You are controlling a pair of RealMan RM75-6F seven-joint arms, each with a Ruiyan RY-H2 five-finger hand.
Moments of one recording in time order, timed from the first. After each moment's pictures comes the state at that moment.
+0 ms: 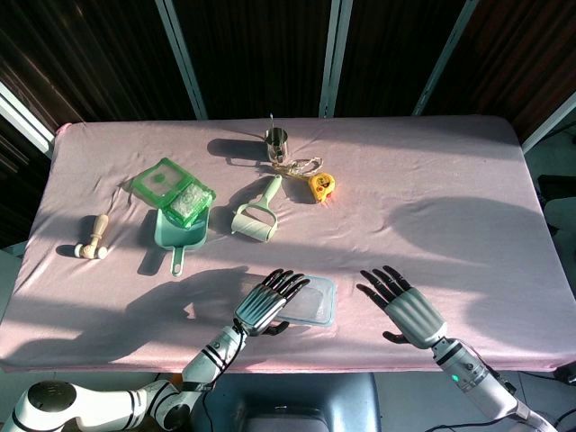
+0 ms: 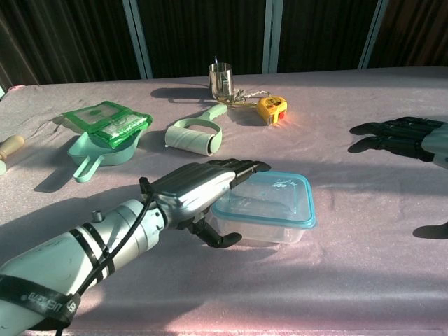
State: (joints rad) left arm -0.77 -1.92 -0.08 -1.29 1.35 1.00 0.28; right arm 0.36 -1.33 -0.01 -1.49 -1.79 1.18 -0.12
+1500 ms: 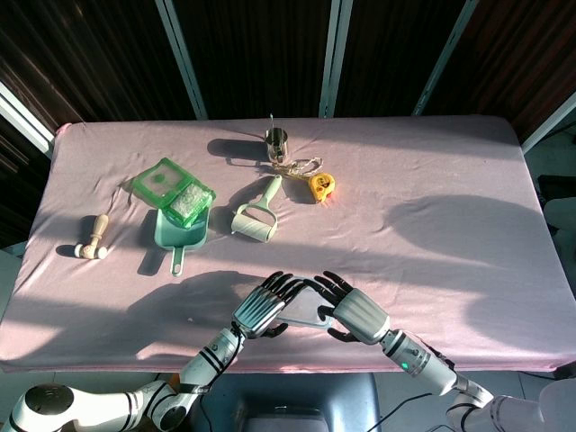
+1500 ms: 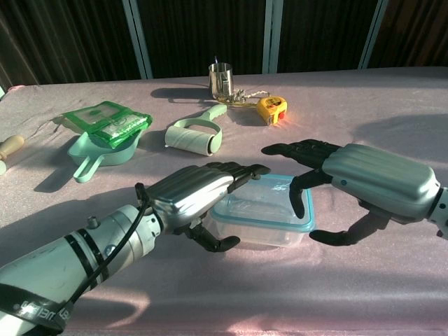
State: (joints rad) left arm -0.75 -1.92 -0.07 -1.27 1.41 0.98 0.25; right arm 0.54 -1.62 -0.07 -1.20 -1.84 1.25 0.08
